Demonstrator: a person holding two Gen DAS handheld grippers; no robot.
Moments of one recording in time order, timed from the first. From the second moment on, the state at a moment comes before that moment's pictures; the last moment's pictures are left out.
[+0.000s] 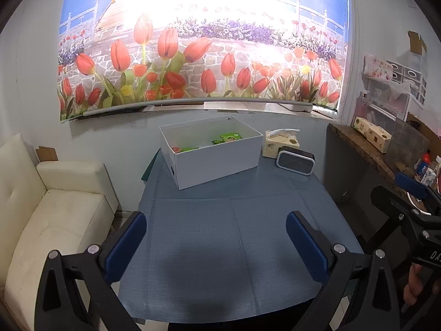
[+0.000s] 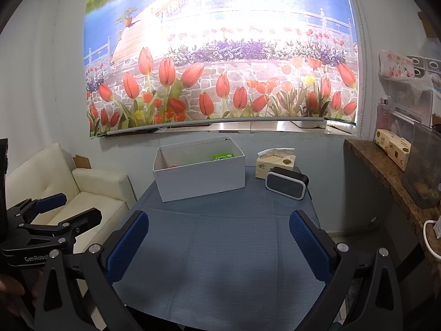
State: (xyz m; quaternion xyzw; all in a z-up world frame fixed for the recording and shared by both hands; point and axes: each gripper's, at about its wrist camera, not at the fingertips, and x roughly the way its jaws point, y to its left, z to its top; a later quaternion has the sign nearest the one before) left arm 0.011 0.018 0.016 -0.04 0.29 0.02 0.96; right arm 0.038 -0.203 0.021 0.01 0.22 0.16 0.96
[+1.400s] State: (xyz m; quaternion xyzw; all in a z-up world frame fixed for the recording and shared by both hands) left arm 0.010 0.014 0.016 -0.03 0.29 0.02 0.95; right arm 0.038 -0.204 0.019 0.00 0.22 0.16 0.96
